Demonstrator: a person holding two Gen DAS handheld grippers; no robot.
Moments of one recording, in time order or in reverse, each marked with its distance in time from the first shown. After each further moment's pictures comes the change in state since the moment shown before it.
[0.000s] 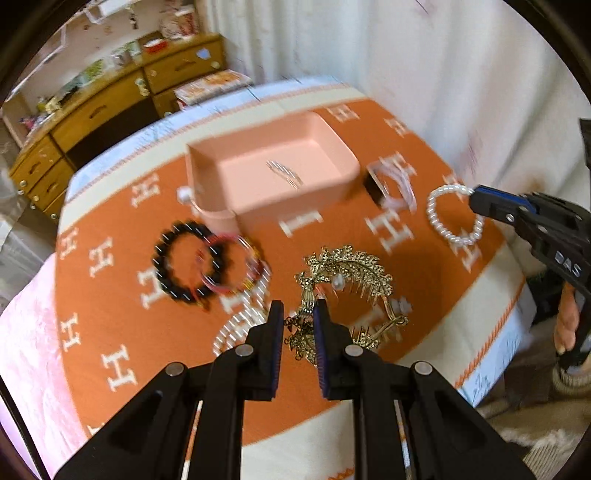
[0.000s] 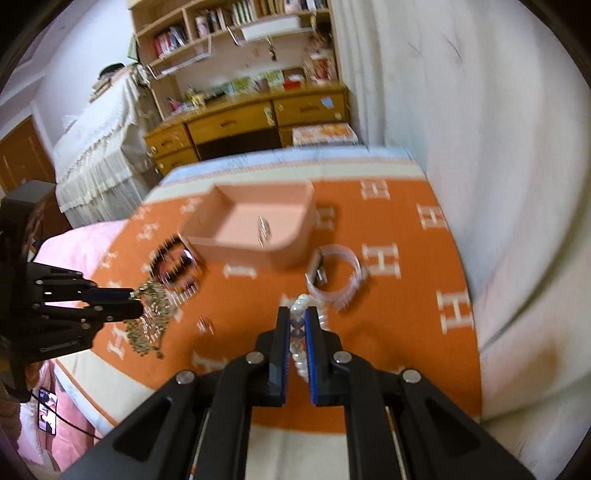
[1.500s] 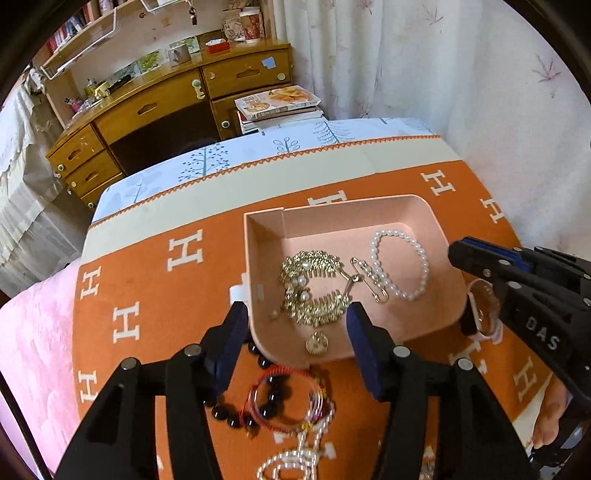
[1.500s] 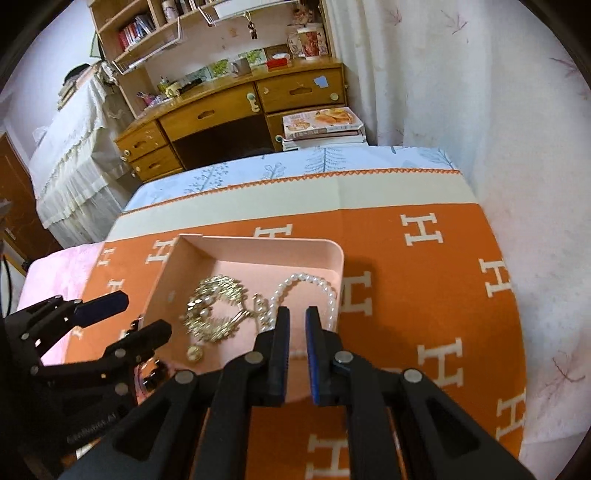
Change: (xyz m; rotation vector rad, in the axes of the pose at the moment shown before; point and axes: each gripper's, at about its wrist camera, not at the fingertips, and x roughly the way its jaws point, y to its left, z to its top) left arm 0.056 0.051 0.089 -0.154 -0.056 0.158; right arm 0.125 0.012 0.097 0.087 0.111 -0.018
